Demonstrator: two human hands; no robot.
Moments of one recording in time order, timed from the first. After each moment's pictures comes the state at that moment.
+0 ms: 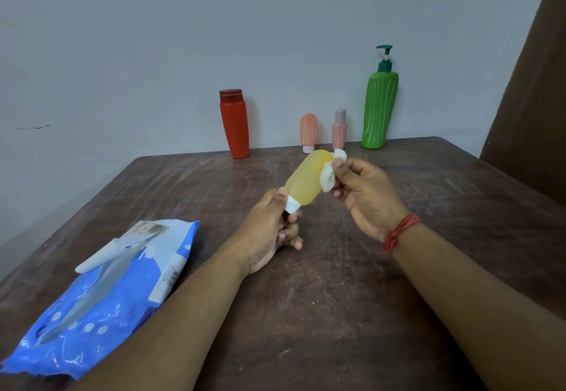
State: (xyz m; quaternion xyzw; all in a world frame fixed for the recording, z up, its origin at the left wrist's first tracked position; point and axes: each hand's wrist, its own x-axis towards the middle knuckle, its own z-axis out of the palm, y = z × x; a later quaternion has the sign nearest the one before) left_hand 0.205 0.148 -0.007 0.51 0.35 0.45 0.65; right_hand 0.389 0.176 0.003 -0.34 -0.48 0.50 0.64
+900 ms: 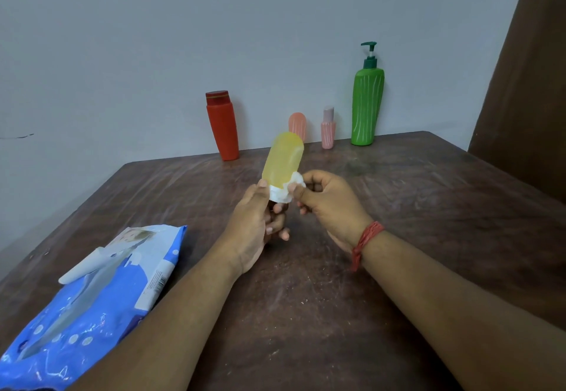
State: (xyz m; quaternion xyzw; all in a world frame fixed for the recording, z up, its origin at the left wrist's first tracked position) left_hand 0.212 0.151 -0.005 0.51 0.36 0.51 0.60; right_hand 0.360 0.163 -0.006 -0.42 -0.56 0.42 0.57
